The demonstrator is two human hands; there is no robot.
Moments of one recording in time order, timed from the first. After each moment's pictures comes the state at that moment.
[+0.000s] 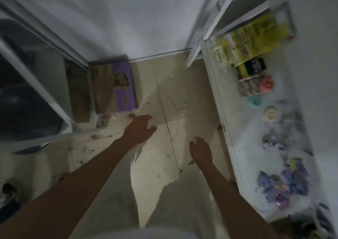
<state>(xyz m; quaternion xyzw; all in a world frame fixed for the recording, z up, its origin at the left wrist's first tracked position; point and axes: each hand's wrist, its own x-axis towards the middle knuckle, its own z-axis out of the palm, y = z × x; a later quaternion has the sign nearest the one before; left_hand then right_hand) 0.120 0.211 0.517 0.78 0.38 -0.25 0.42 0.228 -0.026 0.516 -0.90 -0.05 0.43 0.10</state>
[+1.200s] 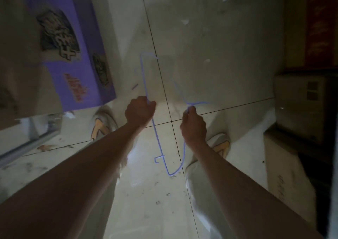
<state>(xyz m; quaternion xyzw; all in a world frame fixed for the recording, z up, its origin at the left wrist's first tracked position) 0.235 0.245 -0.007 0.72 0.53 -0.28 0.34 0.317 0.080 0.010 -0.92 -0.11 0.38 0.07</state>
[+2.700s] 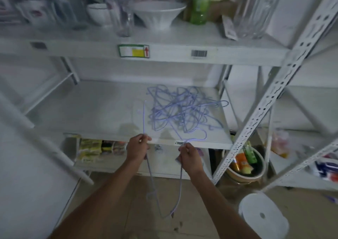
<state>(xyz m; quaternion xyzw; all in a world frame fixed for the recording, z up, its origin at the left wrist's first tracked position) 0.203 -0.140 0.873 0.82 -0.01 -0.09 0.57 0.074 -0.295 0.874 -0.72 0.31 -0.12 0.60</state>
